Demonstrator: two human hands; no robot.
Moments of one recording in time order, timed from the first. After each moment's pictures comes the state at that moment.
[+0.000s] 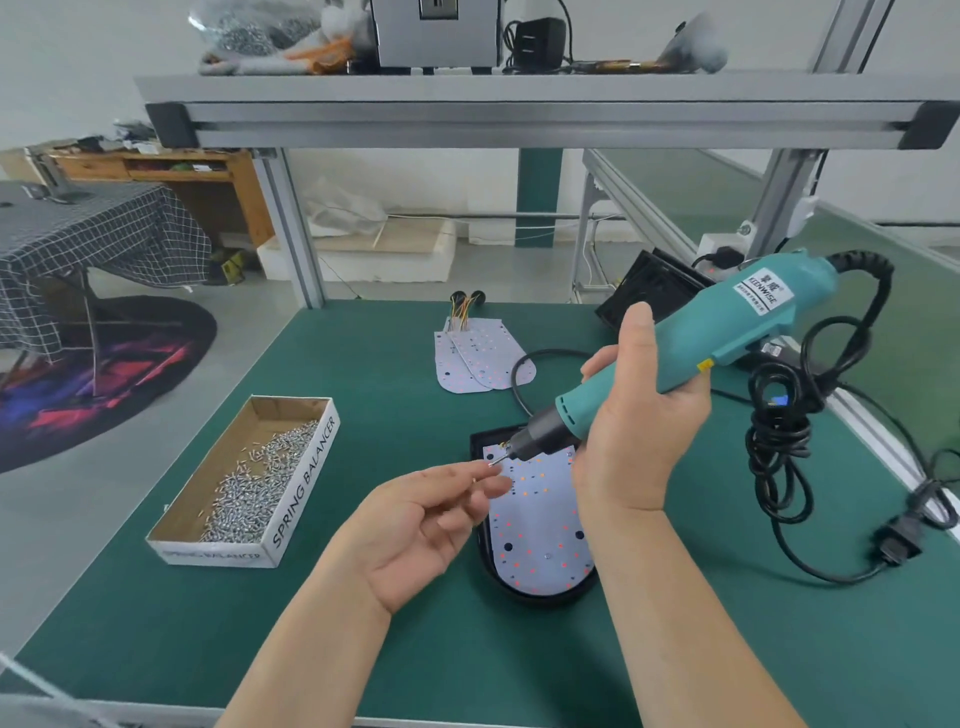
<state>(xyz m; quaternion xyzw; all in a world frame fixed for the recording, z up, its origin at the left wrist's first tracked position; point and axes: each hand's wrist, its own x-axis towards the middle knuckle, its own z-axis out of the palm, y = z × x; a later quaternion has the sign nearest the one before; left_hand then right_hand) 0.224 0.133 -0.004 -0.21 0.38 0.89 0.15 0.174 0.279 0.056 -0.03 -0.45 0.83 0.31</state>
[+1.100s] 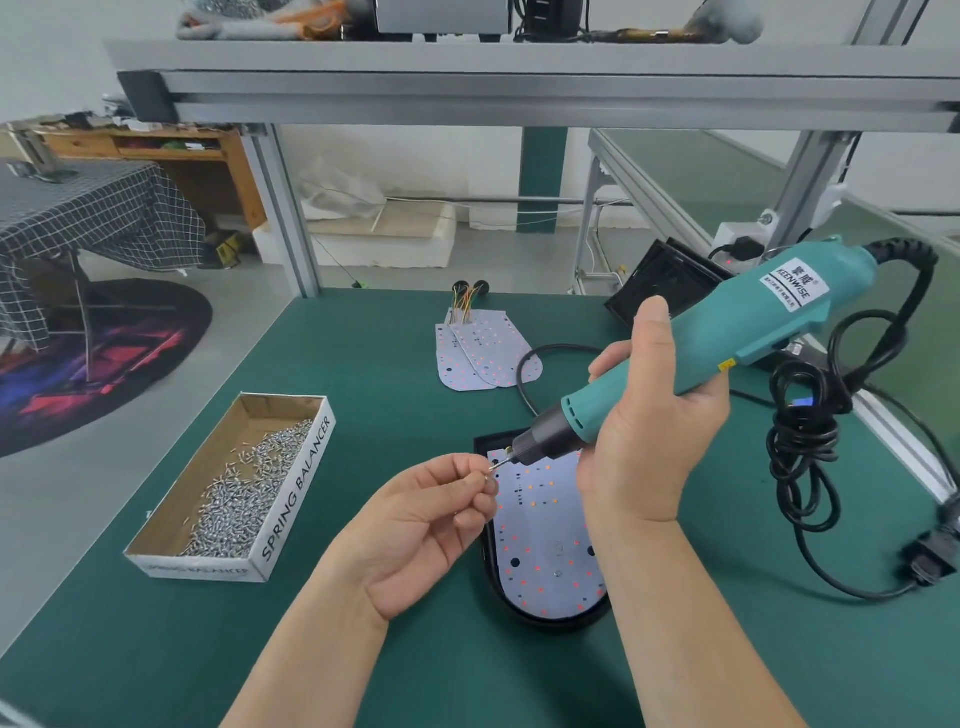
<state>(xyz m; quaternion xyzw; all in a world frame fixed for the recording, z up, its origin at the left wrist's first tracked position) 0.209 0.125 -0.016 -0.09 0.37 0.91 0.18 0.162 0.272 0.055 -0.02 -0.44 0.85 0.30</state>
